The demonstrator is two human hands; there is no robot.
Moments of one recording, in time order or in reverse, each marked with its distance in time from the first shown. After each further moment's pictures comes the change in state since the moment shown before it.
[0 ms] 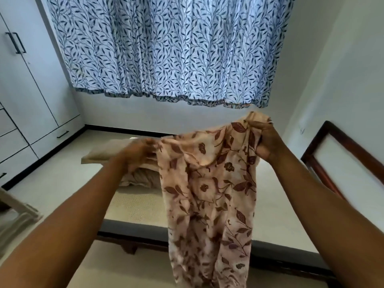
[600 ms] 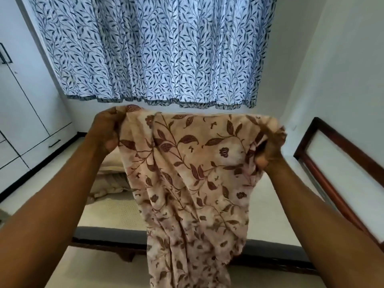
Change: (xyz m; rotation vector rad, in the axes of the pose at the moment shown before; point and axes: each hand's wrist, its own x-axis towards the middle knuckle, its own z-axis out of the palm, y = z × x) left_hand -0.002 0.077 -0.017 -0.339 0.183 0.312; right_hand -0.004 0.013 -0.068 0.083 -0.049 -0.133
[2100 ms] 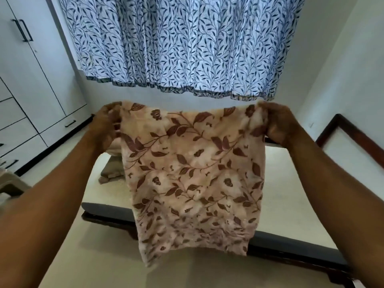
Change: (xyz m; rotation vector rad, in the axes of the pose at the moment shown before) left_hand -0.026 -0.024 -0.077 0.189 0.141 -0.020; right_hand 0.025 -0.034 0.058 -0.199 -0.123 0.238
